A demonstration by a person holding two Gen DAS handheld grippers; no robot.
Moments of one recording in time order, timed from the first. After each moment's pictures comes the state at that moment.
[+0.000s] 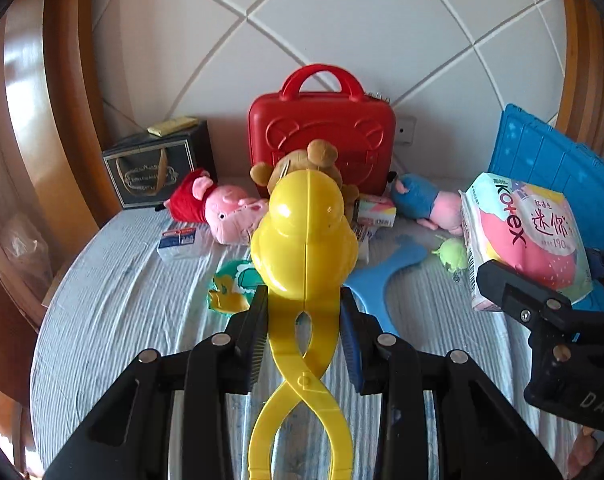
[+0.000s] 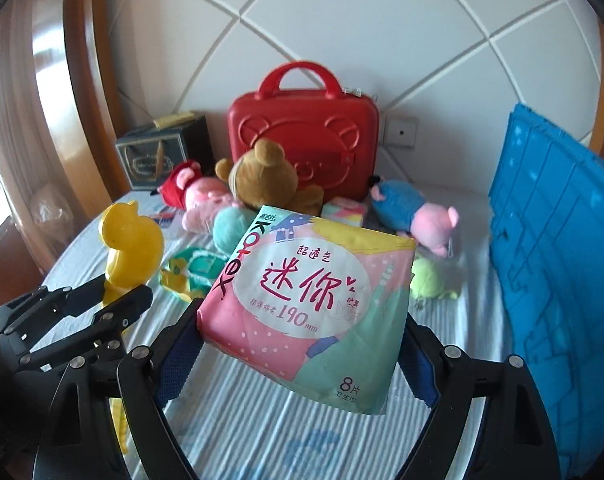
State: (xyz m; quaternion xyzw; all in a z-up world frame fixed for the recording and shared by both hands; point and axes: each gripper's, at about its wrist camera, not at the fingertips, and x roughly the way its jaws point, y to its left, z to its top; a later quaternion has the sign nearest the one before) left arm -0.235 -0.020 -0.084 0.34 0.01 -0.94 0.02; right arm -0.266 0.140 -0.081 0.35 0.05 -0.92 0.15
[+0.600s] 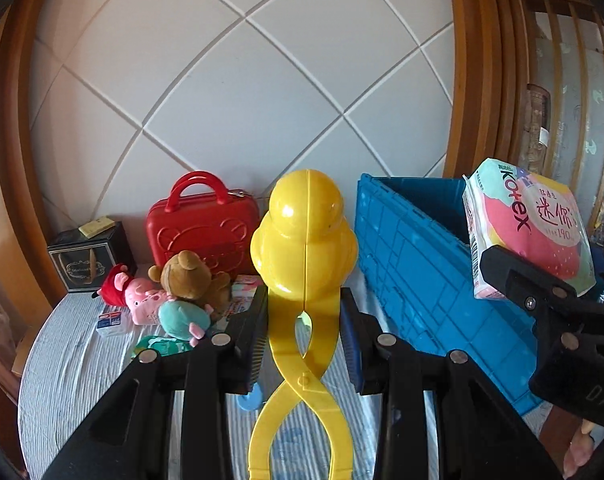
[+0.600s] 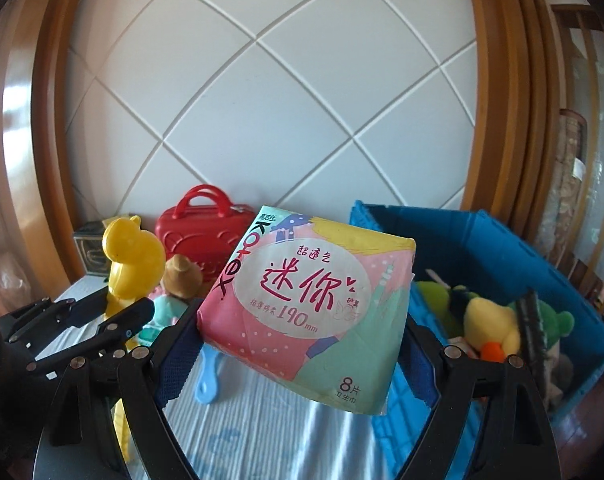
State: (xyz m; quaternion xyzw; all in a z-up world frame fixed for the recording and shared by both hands) left arm -0.175 0.144 0.029 0.25 -0.01 -0.96 -0.12; right arm -0.155 0.282 0.066 0.23 0.03 -0.97 0.01
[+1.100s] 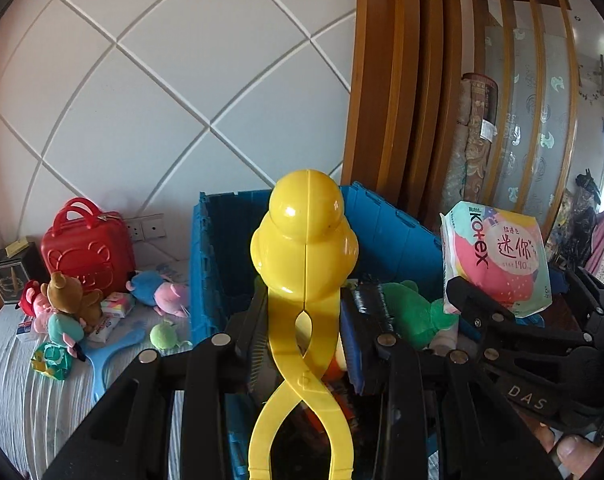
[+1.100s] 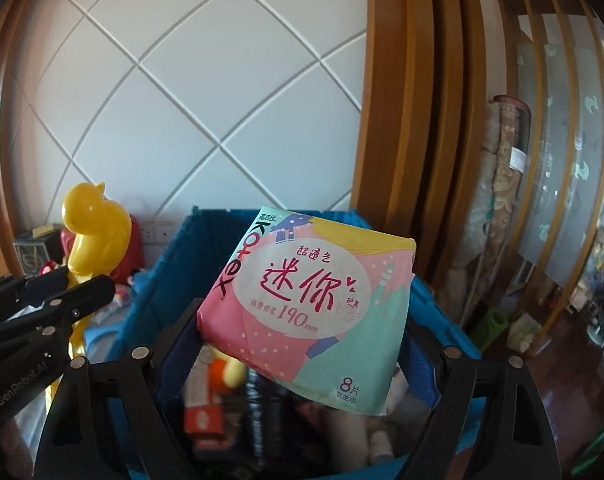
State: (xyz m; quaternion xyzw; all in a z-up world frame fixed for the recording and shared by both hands) left arm -0.162 0.437 0.055 0.27 -0.01 -0.95 -0.18; right arm -0.163 0.582 0.070 0.23 0.04 -0.97 -0.05
